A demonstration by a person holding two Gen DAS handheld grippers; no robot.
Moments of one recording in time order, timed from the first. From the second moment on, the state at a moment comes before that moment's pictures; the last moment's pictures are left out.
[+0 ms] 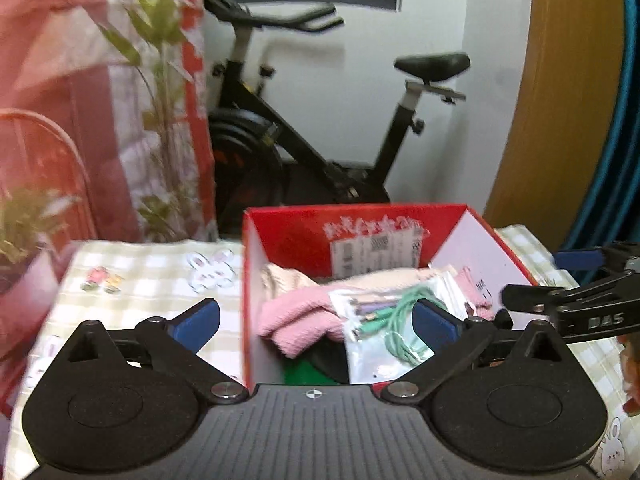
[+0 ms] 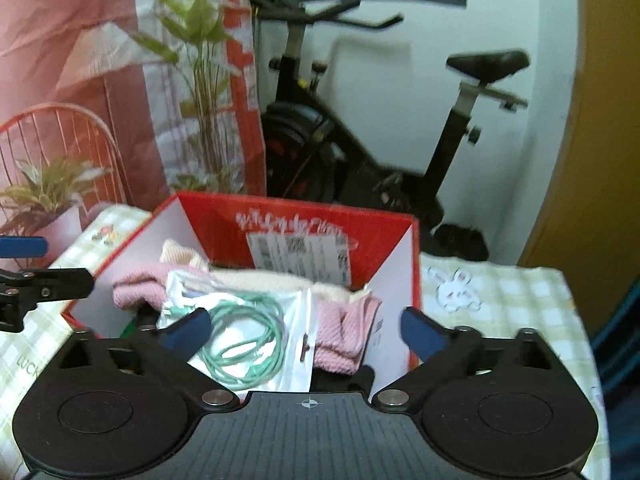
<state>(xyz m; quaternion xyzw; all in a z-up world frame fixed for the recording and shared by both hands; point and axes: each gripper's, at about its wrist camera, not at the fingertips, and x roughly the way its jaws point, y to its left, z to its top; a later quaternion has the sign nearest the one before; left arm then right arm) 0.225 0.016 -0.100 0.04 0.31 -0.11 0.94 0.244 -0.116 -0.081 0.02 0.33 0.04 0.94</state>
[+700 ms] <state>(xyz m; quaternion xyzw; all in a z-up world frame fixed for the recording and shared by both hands) 0.121 0.025 0.008 0.02 0.17 -0.05 0.98 0.124 -0.122 0.025 0.04 0.19 -0.02 0.98</state>
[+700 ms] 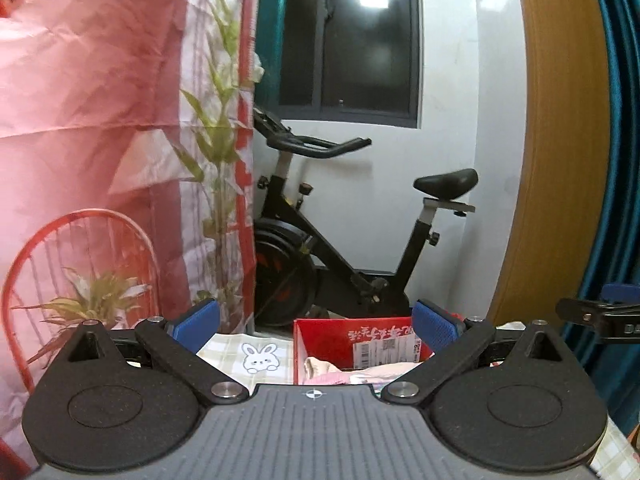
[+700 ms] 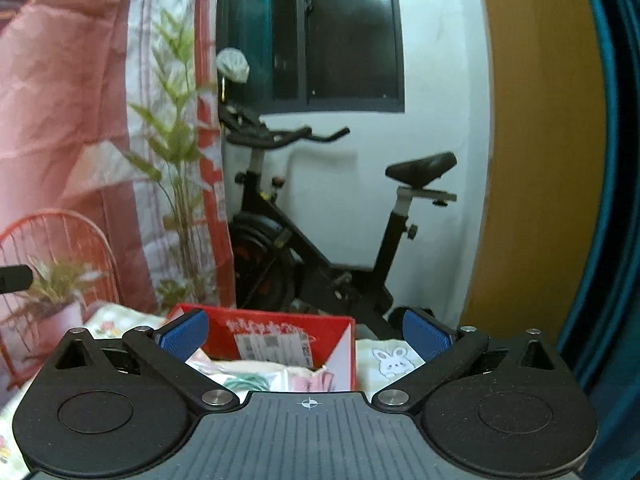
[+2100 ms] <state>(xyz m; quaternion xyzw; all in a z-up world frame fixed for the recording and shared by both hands) 0.064 0.018 0.024 0.04 0.16 -0.03 0.99 0.050 -0.120 0.053 0.06 0.15 -0.04 0.99</state>
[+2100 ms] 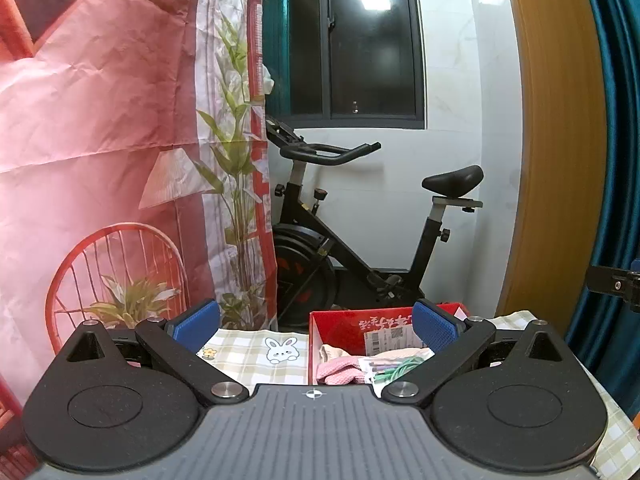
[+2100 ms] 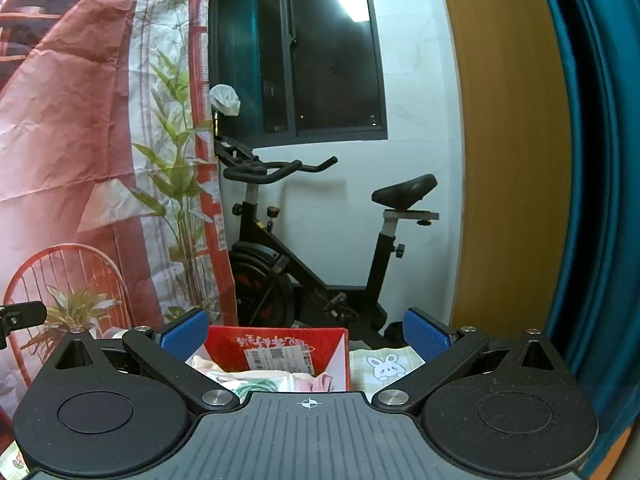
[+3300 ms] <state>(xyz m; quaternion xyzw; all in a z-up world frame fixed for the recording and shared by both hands) 0.061 0.024 0.022 0.01 0.16 -0.05 0.99 0.051 -0.125 0.045 0.06 0.16 -0.04 0.98</state>
